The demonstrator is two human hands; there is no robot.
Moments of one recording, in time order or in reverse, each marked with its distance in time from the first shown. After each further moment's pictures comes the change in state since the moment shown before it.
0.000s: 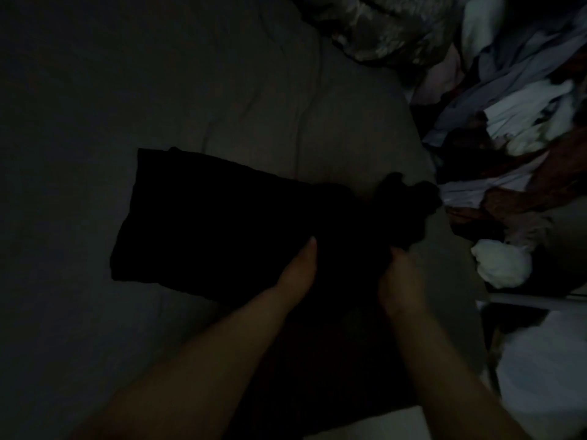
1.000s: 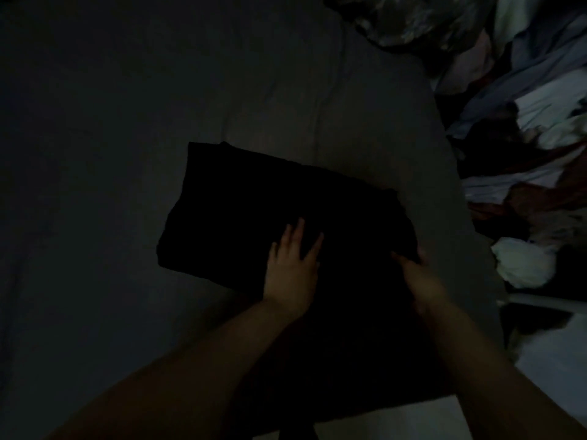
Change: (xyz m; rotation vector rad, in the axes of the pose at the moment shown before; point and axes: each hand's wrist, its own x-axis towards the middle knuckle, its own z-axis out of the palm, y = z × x) left_hand 0.006 -0.048 -0.029 1.159 0.357 0.562; right_hand 0.010 0.020 -0.015 -0.113 -0.072 0.218
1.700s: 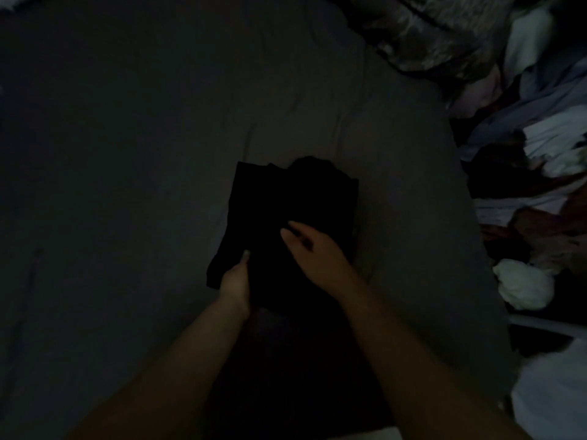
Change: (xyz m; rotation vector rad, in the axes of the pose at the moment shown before) left_hand -0.018 -0.076 -0.059 -1.931 0.064 -1.158; right_hand -0.067 -0.061 0.149 -0.458 -0.435 -0.374
